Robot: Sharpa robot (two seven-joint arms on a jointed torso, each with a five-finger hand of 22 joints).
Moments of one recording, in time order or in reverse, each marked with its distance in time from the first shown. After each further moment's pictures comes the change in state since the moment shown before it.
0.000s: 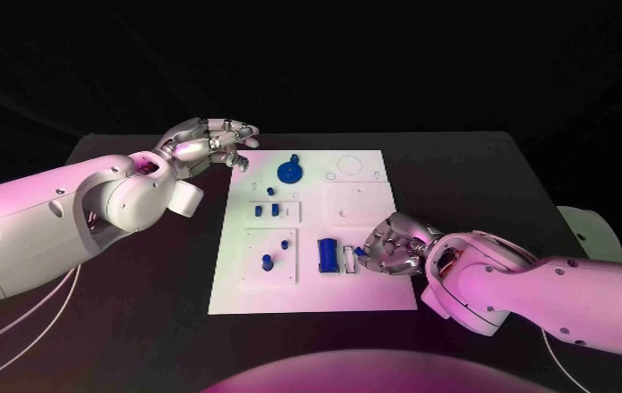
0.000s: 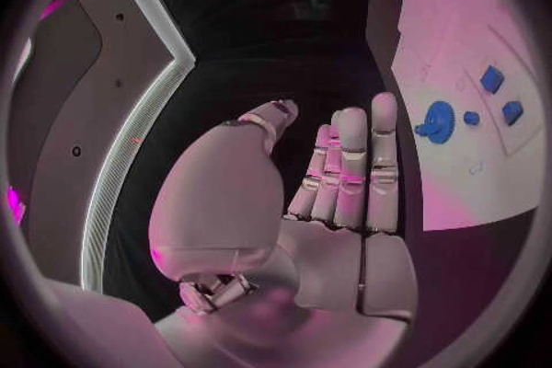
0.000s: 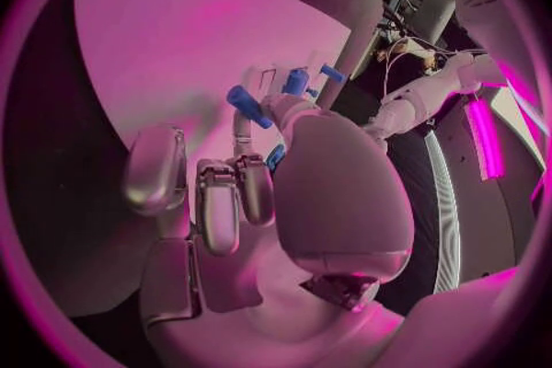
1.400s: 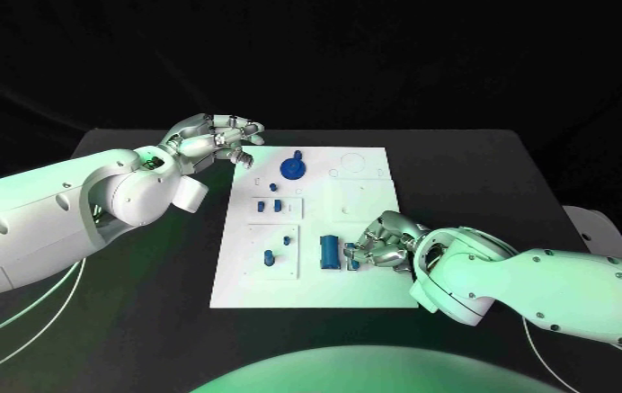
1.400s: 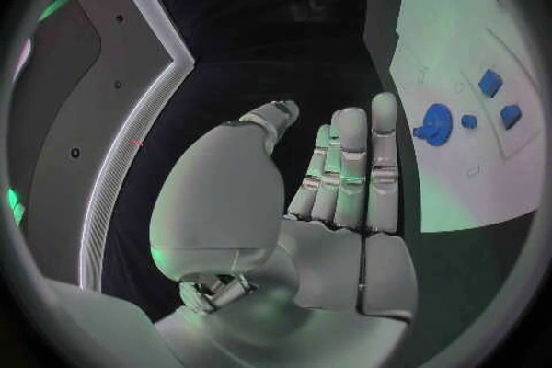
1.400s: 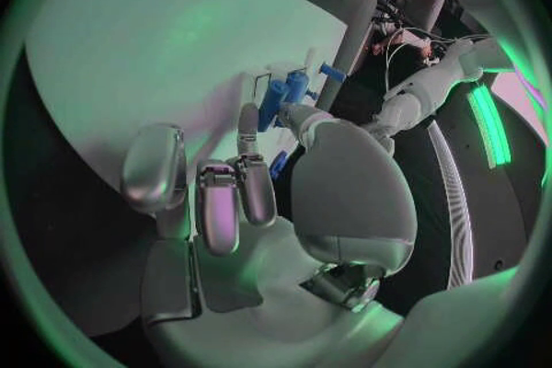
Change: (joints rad) left arm 0.000 0.001 0.000 -0.001 -0.010 0.007 -0.008; left_hand 0.004 0.004 0.000 0.000 0.004 -0.003 -0.003 0.000 0.000 0.000 0.000 0.004 0.000 0.000 0.000 0.000 0.000 0.000 0.000 0.000 0.000 0.000; right arm 0.000 0.078 0.001 -0.068 0.083 0.017 0.014; right_hand -0.204 -0.022 -0.004 -0.007 -0.145 0.026 -0.007 0.010 0.061 0.003 0.003 0.000 0.000 0.000 0.000 0.000 0.000 0.000 0.000 0.000 -0.012 0.000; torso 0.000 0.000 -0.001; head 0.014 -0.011
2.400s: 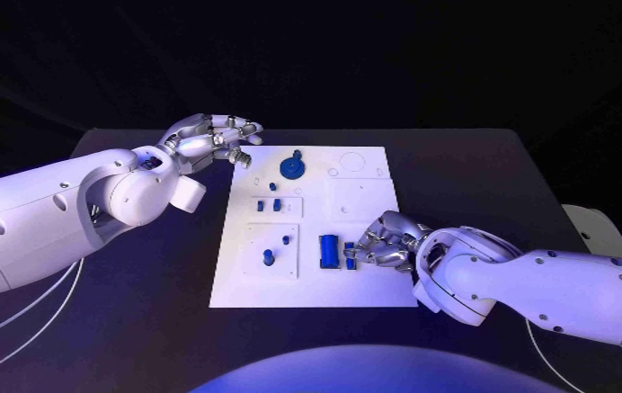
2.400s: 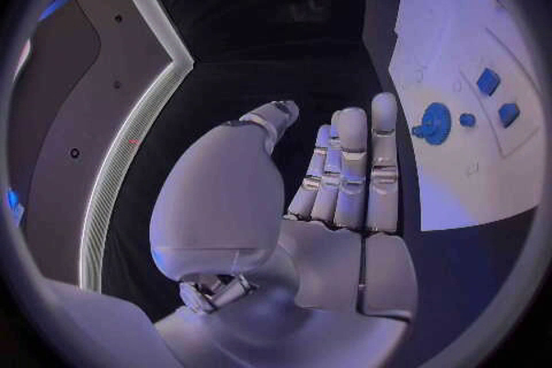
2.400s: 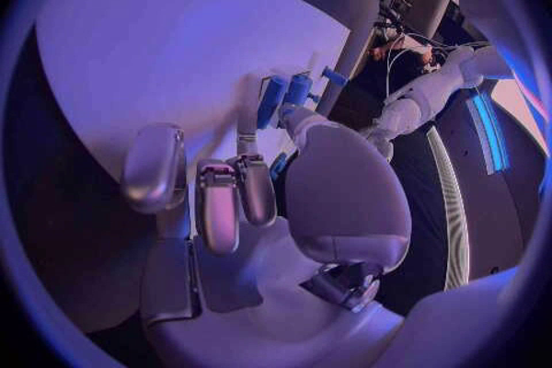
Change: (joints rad) left arm 0.000 -0.004 0.000 0.001 -0.002 0.001 -0.003; left_hand 0.000 0.000 0.000 0.000 0.000 0.000 0.000 0.000 -0.001 0.000 0.000 0.000 0.000 0.000 0.000 0.000 -0.001 0.000 0.000 0.000 0.000 0.000; right arm -0.002 -0.012 -0.002 0.005 -0.034 0.013 -0.002; right_hand 0.002 0.032 -0.117 0.000 -0.097 0.003 0.000 -0.017 -0.010 0.000 0.000 0.000 0.000 0.000 0.000 0.000 0.000 0.000 0.000 0.000 0.000 0.000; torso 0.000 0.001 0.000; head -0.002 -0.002
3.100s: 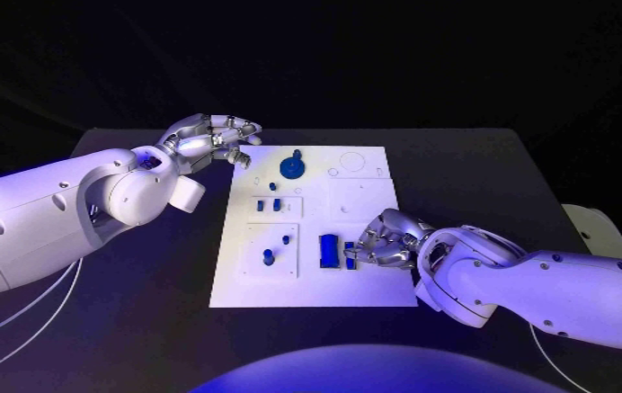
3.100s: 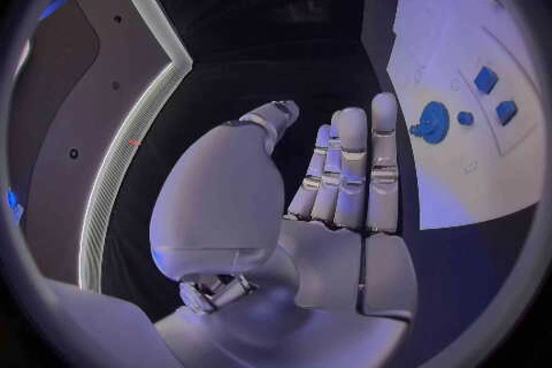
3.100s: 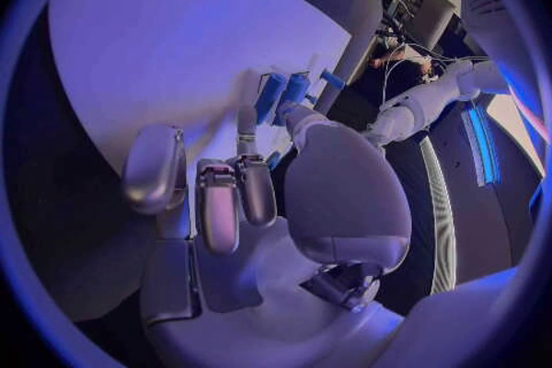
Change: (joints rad) left arm 0.000 -0.001 0.000 -0.004 -0.003 0.004 -0.005; left_hand 0.000 0.000 0.000 0.000 0.000 0.000 0.000 0.006 0.000 -0.004 0.004 0.000 0.000 0.000 0.000 0.000 0.000 0.000 0.000 0.000 0.000 -0.001; right arm 0.000 -0.012 0.000 0.017 -0.077 -0.005 0.002; right_hand 0.009 -0.001 -0.023 0.004 -0.023 0.002 -0.002 0.000 0.002 0.000 0.000 0.004 0.000 0.000 0.000 0.000 0.001 0.000 0.000 0.000 0.004 0.001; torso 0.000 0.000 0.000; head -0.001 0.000
